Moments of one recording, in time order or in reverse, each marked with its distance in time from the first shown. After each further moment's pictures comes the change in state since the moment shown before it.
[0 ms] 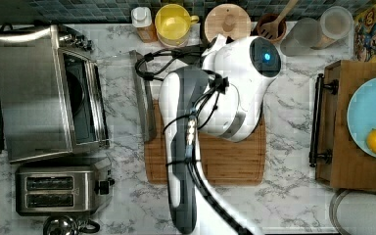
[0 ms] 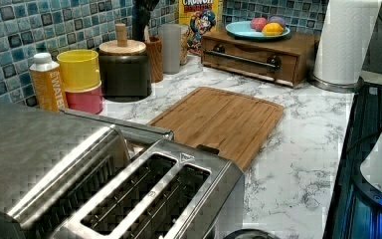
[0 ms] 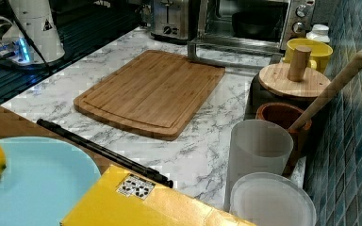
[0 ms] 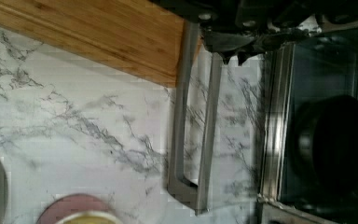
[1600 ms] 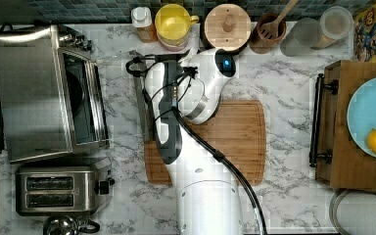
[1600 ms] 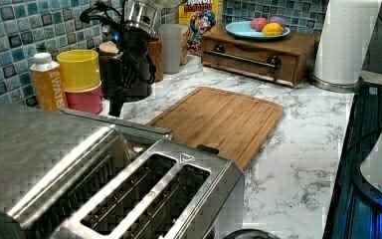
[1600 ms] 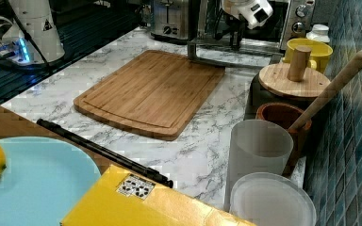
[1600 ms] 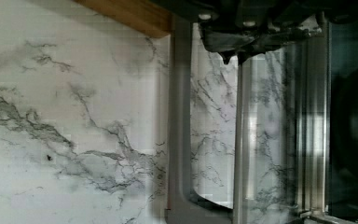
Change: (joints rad) arm -0.011 0.306 0.144 -0.010 0.191 0.260 -0.084
